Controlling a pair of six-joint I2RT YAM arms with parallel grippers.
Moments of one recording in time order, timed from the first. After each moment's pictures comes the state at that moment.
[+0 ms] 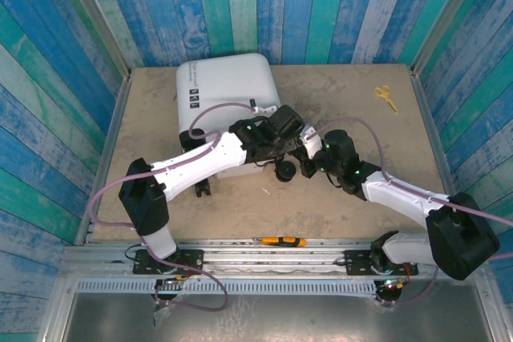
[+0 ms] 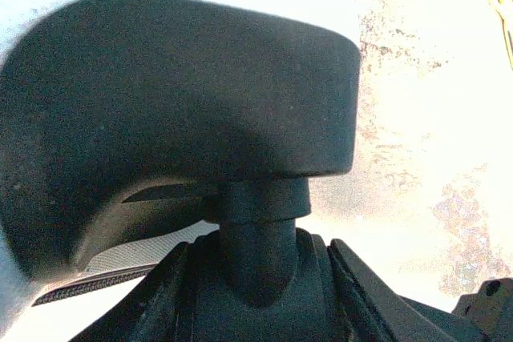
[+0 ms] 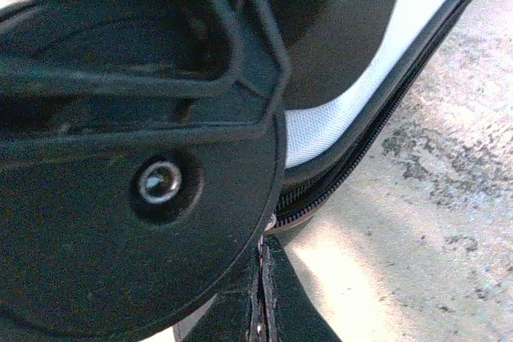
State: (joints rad) left arm -0.94 1.71 1.49 -0.72 -0.30 -1.07; right arm 0.58 1.27 0.58 0.17 -0.24 -0.12
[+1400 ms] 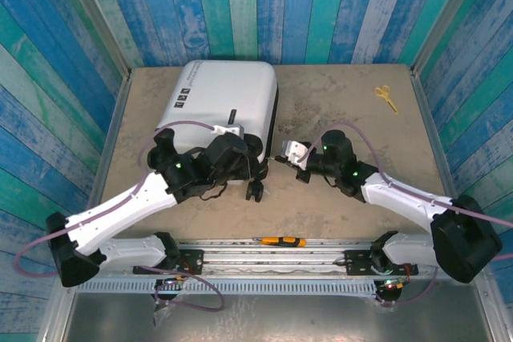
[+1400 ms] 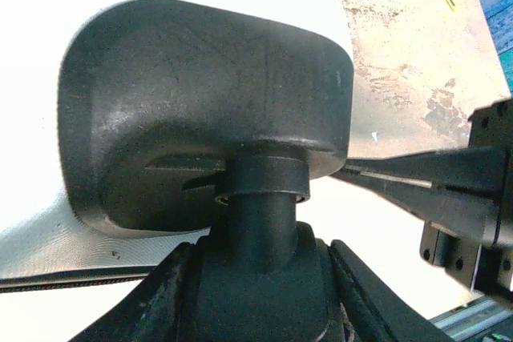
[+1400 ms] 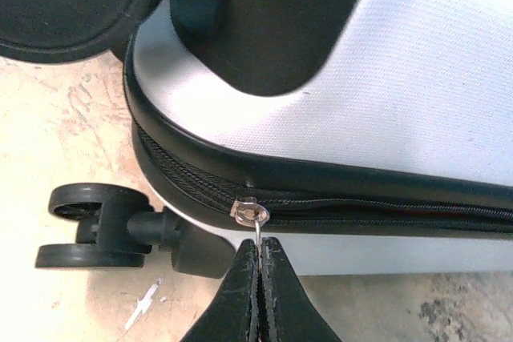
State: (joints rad) left arm -0.95 1.09 1.06 -0.74 -0.26 -0.81; right arm 0.63 1.27 0.63 0.20 -0.48 -0.56
